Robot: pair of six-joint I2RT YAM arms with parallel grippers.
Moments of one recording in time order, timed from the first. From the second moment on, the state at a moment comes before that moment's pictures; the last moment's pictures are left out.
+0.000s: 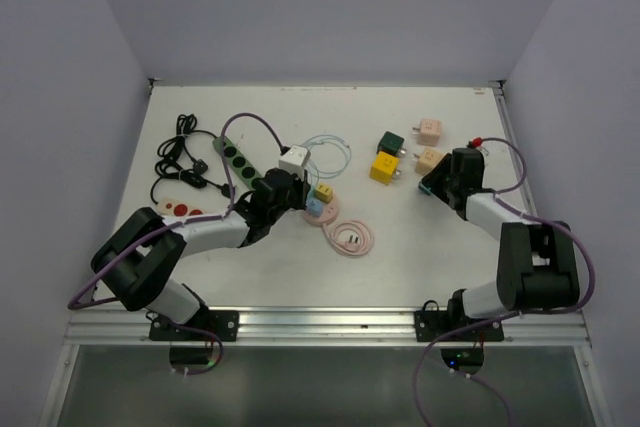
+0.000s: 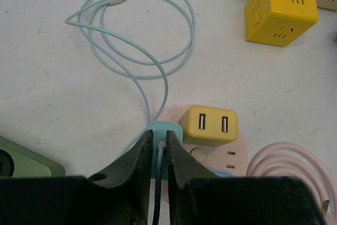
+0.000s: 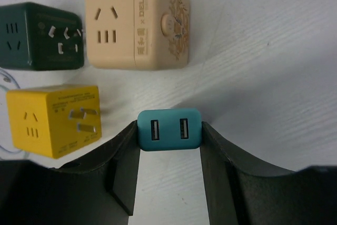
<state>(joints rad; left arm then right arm) -0.71 1.52 0.64 0.43 -0.21 -0.26 0.04 1.40 0.62 0.05 0.08 0.68</state>
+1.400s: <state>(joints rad) -0.71 1.46 0.58 0.43 -0.13 -0.26 0.58 1.58 0.90 0.03 -0.25 0.15</state>
